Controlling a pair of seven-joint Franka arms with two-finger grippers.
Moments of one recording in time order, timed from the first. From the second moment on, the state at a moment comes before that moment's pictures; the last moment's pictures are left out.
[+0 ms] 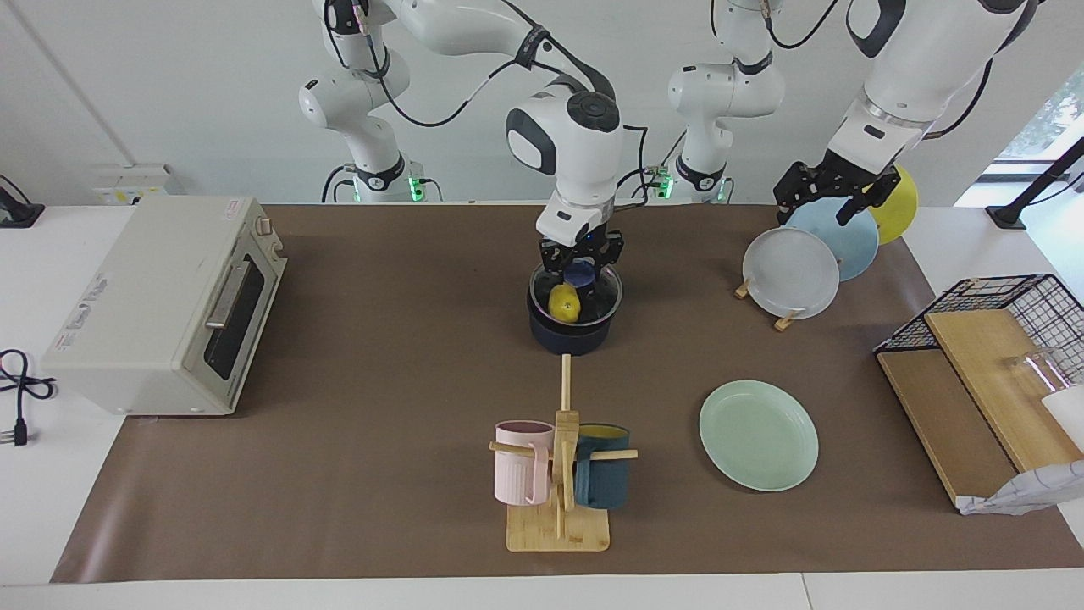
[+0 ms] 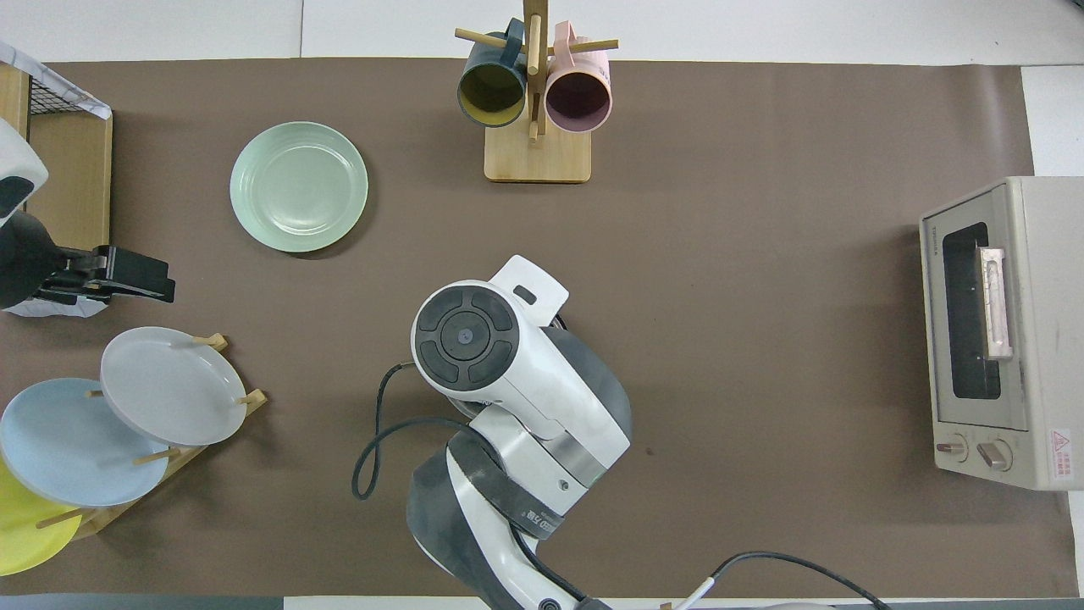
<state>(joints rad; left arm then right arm) -0.15 -0.07 0.02 -1.65 -0.04 1.53 -0.06 0.76 0.34 -0.02 -1.64 0.01 1.99 0.63</state>
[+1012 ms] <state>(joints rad) -0.14 -0.07 0.02 -1.65 -0.04 1.52 -0.06 0.75 0.36 -0.02 -1.64 0.01 2.00 0.63</state>
